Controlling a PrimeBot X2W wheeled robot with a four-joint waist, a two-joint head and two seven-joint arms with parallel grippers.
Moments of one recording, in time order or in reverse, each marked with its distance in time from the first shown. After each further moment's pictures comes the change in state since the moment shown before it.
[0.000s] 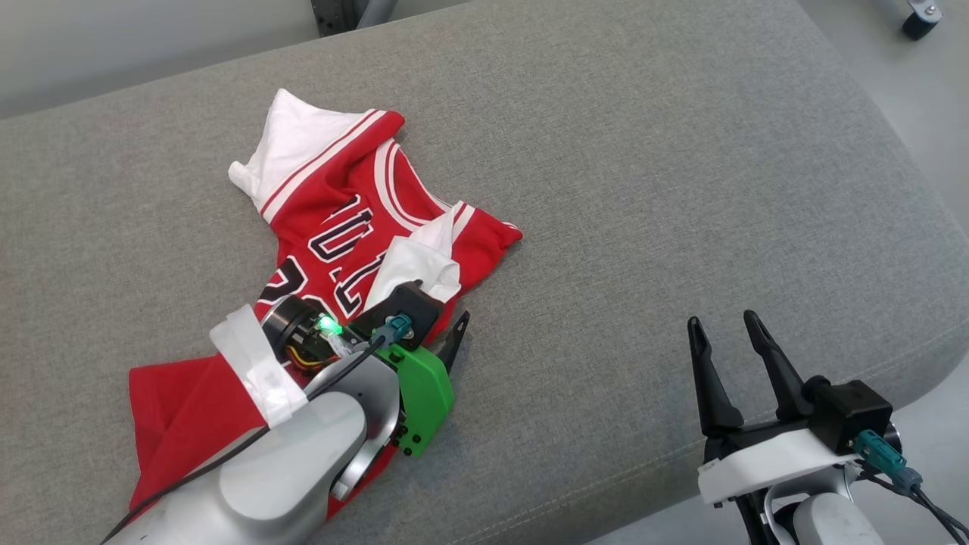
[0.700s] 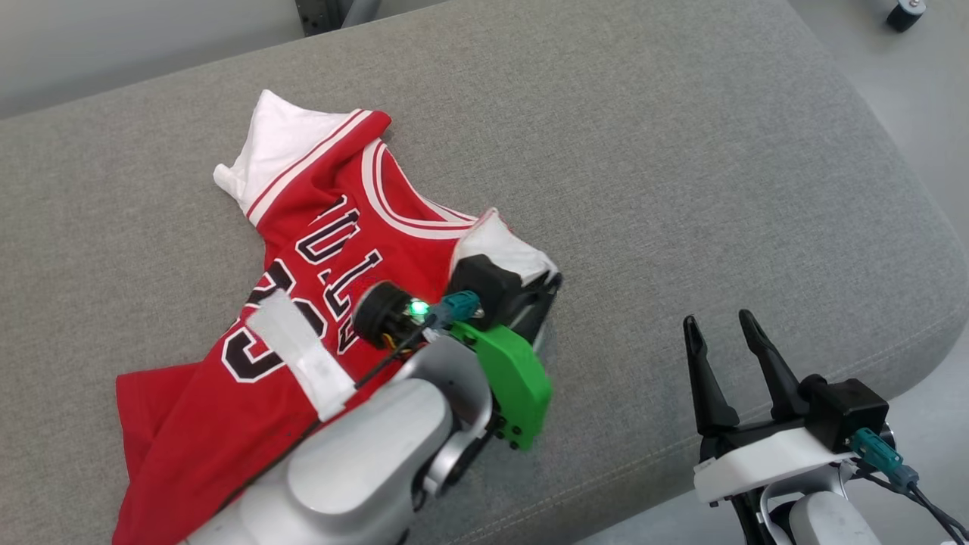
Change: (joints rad) left arm -0.002 -0.114 0.063 -0.134 -0.124 -0.009 -0.016; right arm -0.006 0.000 0.005 0.004 0.014 0.000 0.000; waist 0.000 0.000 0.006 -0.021
